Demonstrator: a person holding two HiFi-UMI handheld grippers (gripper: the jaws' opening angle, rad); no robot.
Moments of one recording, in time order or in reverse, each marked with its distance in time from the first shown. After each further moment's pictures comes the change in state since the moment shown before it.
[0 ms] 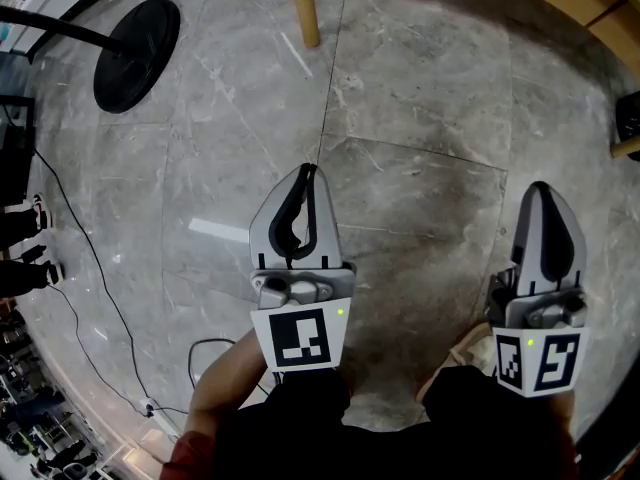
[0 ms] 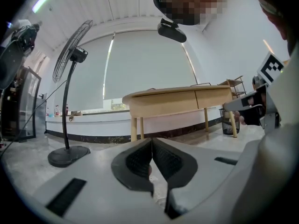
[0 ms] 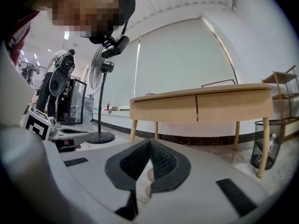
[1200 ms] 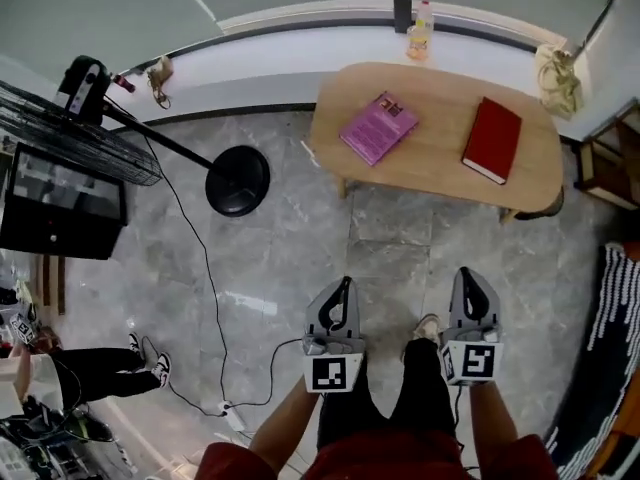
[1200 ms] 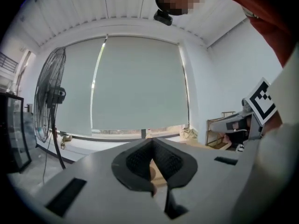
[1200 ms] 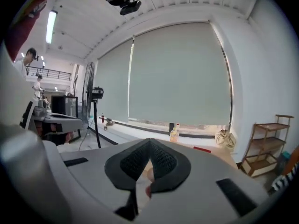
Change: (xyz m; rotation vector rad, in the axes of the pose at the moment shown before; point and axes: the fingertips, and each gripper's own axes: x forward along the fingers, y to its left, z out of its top) left arm -0.121 -0.015 0.603 -0.075 -0.008 -0.141; right arm -0.127 -0.025 0.546 -0.020 0.111 -0.069
